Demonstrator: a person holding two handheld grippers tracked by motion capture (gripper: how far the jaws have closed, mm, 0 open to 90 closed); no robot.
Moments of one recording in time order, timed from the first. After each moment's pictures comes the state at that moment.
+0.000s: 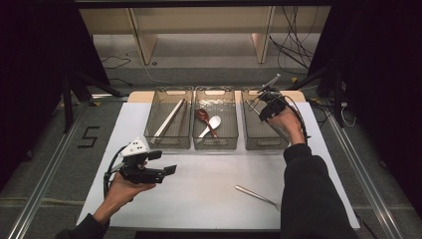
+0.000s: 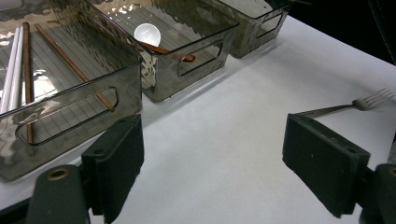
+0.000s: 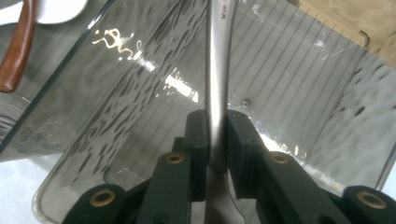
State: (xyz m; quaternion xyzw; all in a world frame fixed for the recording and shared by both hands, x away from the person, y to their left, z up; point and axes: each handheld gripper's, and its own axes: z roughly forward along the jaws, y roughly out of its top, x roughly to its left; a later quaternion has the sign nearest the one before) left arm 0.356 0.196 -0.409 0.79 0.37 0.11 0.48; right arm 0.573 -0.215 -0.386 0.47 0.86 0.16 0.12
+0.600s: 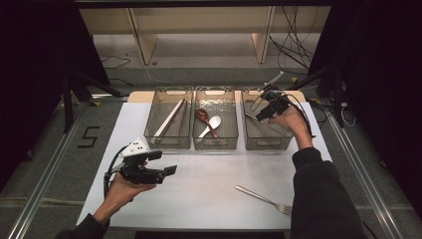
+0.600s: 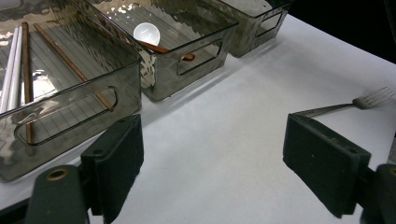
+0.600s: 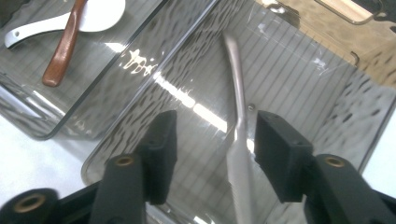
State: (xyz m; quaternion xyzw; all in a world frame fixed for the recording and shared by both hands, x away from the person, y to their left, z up) left arm 0.356 0.195 -0.409 0.79 0.37 0.11 0.48; right arm 0.553 -0.217 -0.362 0.44 0.87 0.19 0.13
